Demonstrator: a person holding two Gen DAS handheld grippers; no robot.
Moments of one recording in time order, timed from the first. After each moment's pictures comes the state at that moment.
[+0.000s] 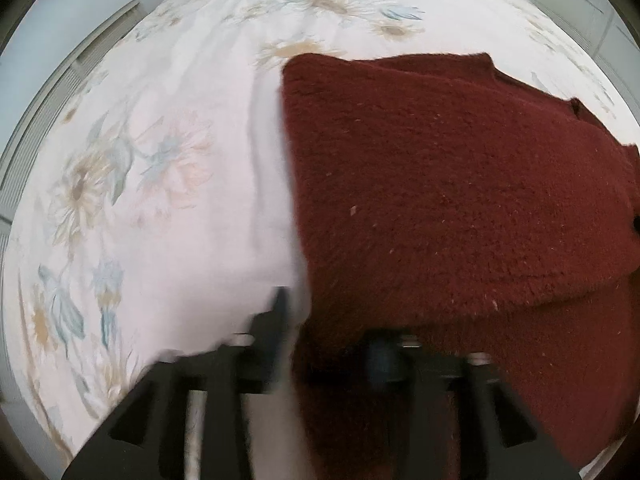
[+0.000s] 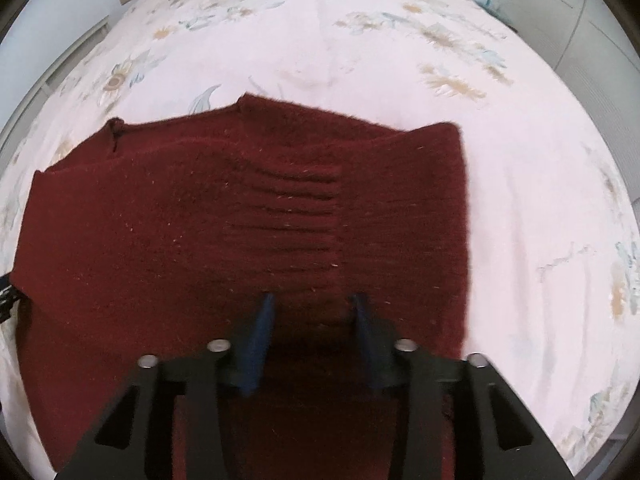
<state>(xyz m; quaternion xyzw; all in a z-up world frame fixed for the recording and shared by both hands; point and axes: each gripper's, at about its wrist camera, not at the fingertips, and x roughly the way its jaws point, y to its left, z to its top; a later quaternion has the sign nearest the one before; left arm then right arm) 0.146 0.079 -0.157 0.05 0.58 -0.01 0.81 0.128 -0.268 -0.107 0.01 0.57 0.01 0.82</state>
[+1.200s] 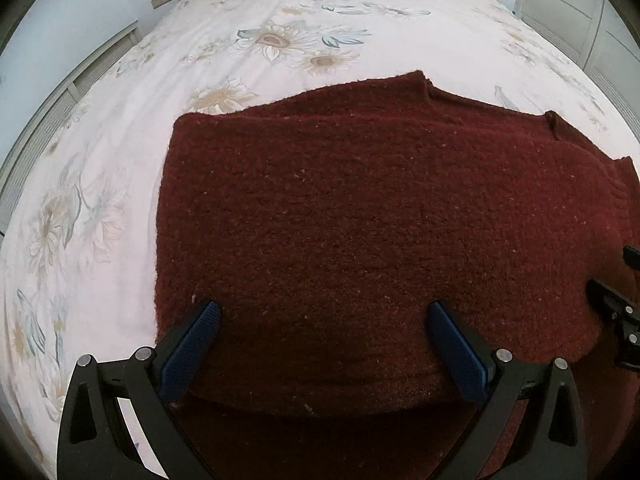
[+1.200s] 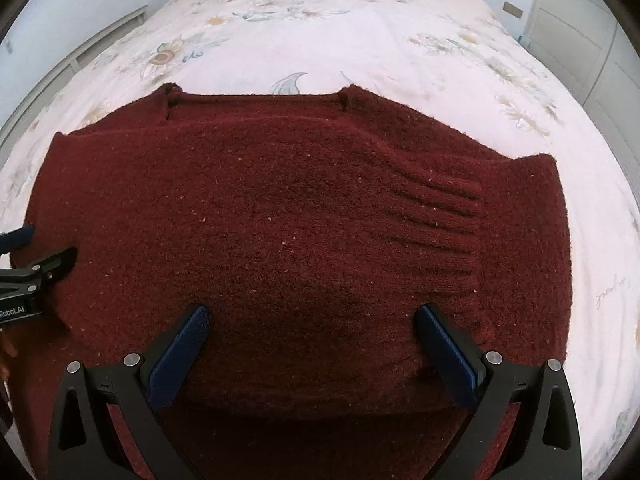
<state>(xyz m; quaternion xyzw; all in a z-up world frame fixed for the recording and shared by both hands) 0.176 0.018 -0.173 0.06 0.54 -0.02 0.84 0.133 -0.185 -0.147 -0.03 0.53 0.06 0.84</state>
